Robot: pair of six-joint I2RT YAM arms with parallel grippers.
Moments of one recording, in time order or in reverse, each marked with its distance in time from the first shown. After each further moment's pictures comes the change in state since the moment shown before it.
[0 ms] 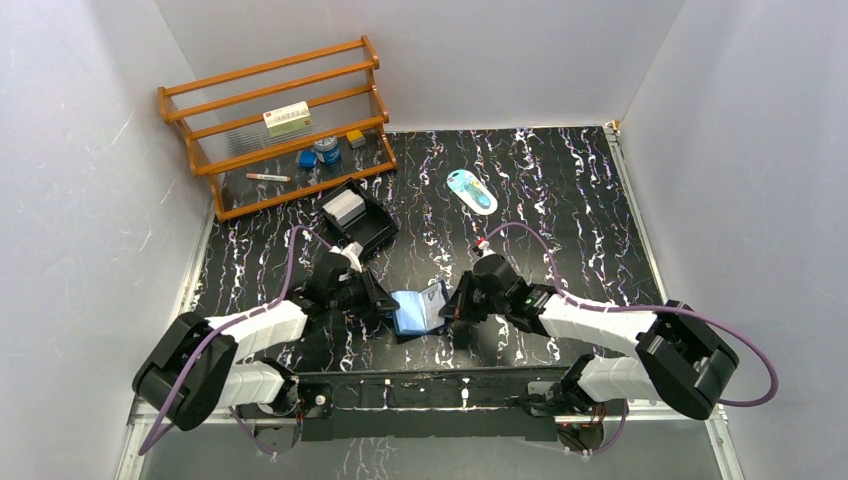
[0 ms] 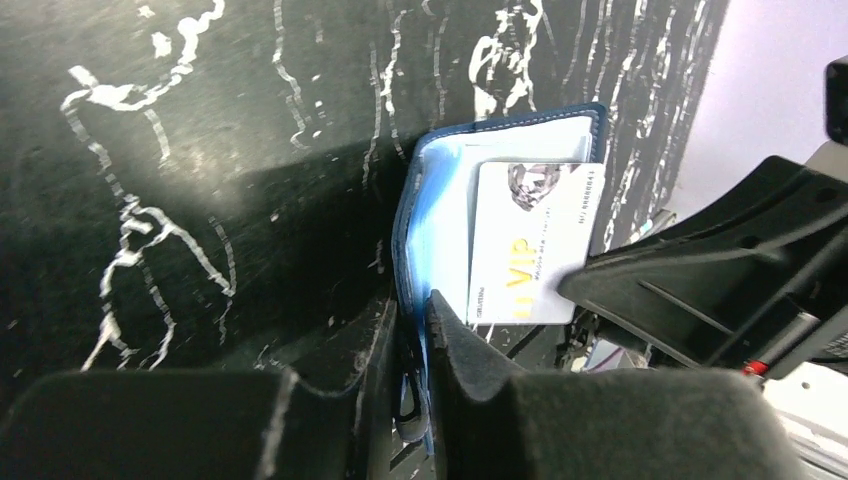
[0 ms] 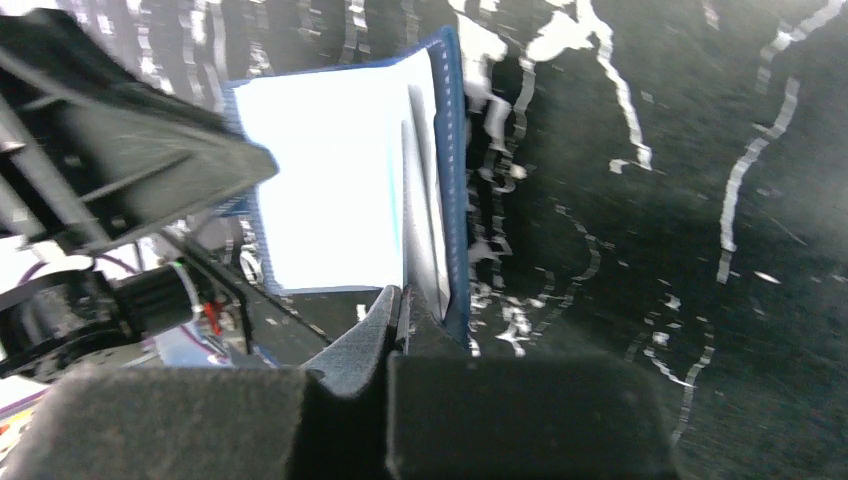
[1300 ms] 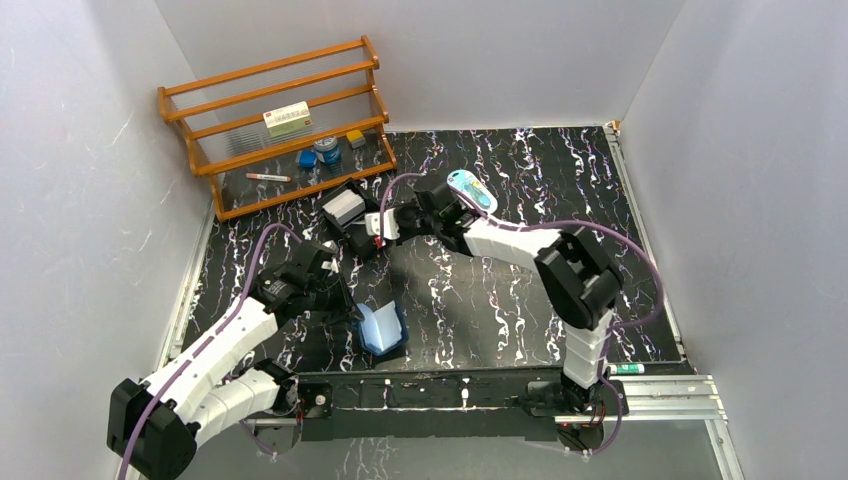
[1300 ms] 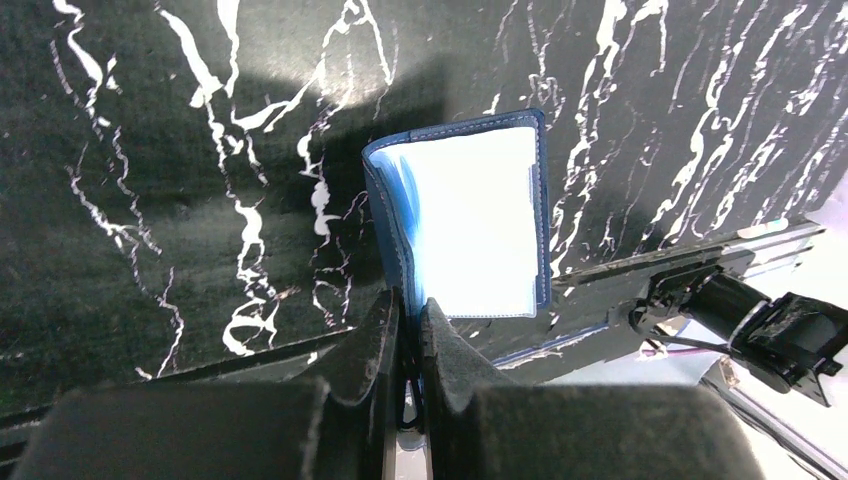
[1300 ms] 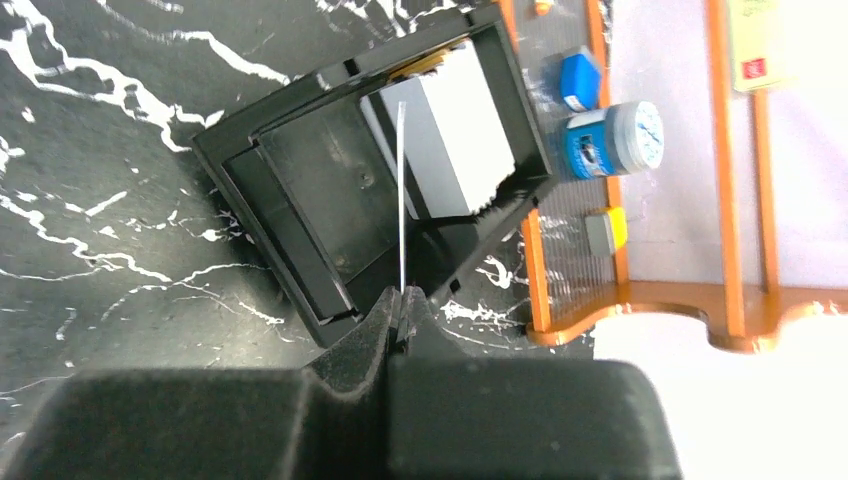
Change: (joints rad) left arm 0.034 -0.316 0.324 -1.014 -0.178 0.149; right arm -0.082 0.711 0.793 0.105 -0.307 -2.128
